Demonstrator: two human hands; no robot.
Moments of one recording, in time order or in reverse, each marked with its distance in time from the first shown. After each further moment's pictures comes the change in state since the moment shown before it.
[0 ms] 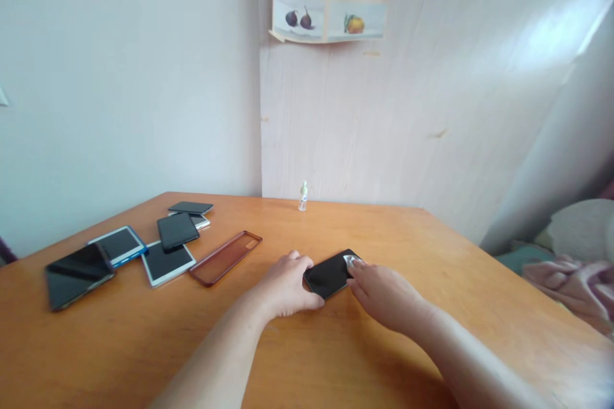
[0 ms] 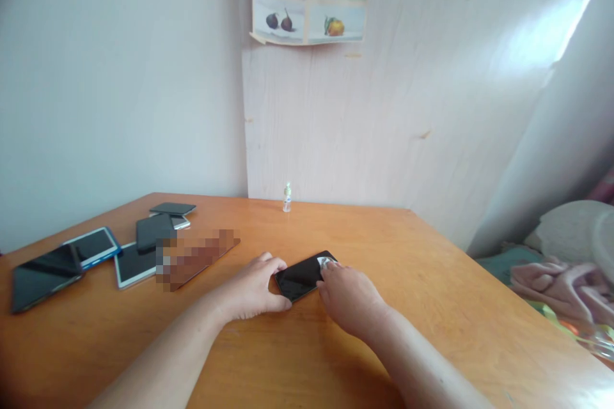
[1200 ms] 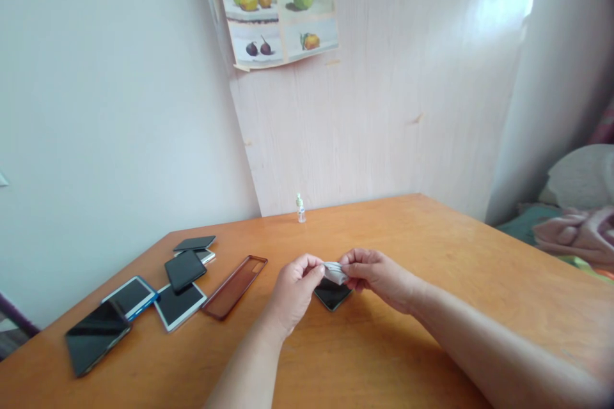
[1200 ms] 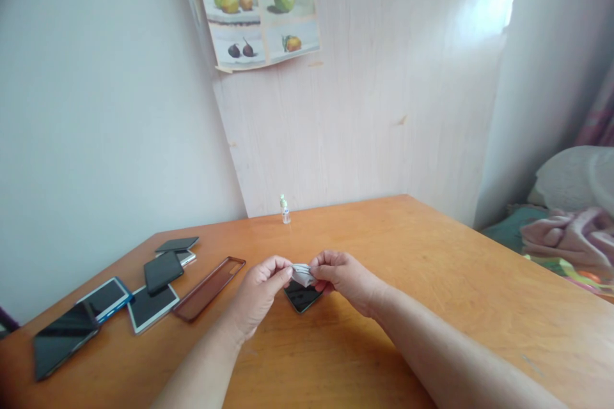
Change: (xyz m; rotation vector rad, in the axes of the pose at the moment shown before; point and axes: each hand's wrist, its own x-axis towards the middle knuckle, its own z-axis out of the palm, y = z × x) left_hand 0.006 0.013 -0.003 -0.845 0.214 0.036; right_hand 0.024 0.002 0.019 1.560 0.033 0.113
